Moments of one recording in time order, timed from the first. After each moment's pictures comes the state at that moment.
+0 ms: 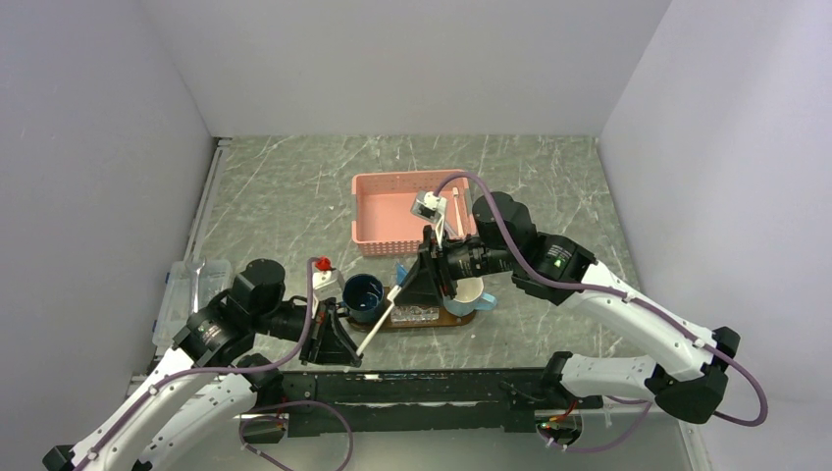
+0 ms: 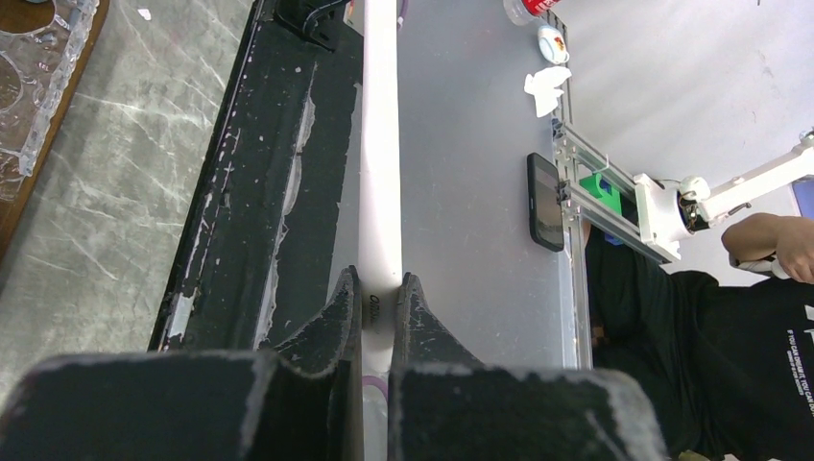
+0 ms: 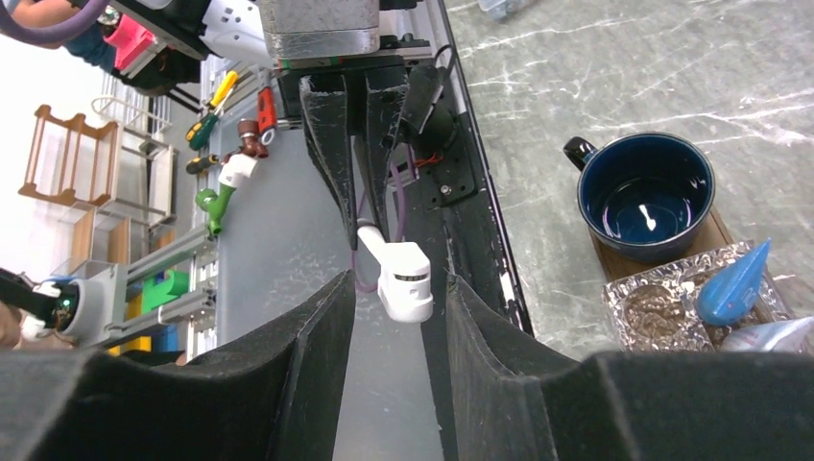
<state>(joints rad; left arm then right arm) -0.68 0.53 0.69 -0.67 0.97 -0.28 0.96 1.11 1.25 -0.51 -0.59 0.35</state>
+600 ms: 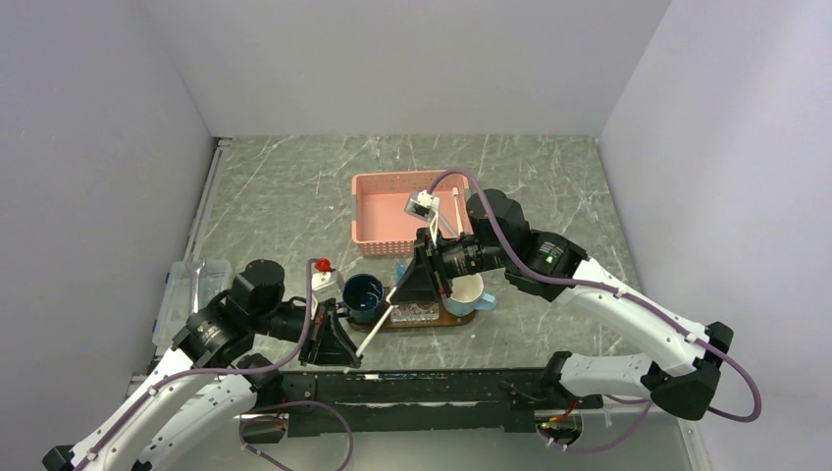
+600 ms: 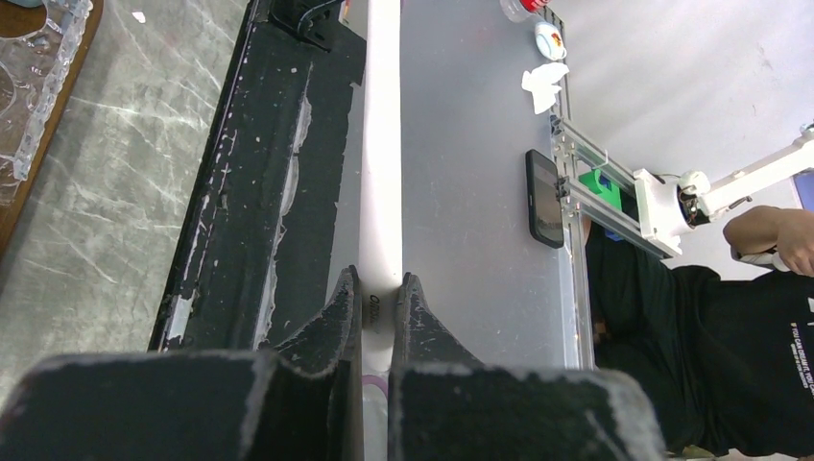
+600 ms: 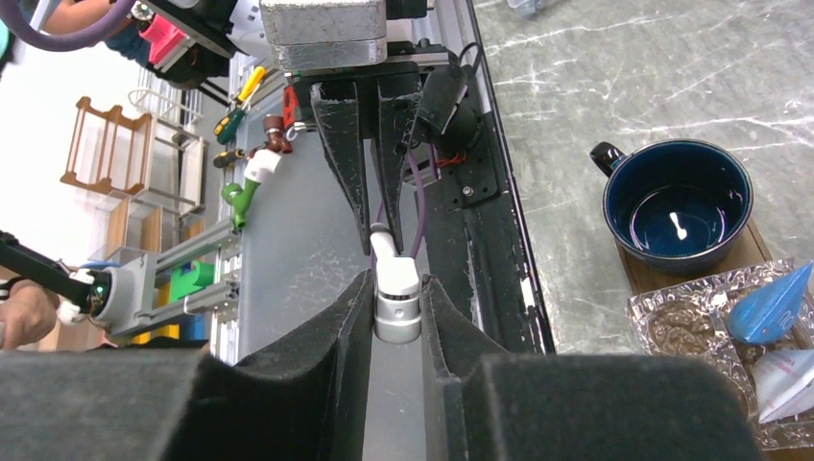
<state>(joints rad) -0.68 0.53 0.69 -0.67 0.98 -0.27 0.95 1.15 1.25 -0.47 -0.66 0.38</state>
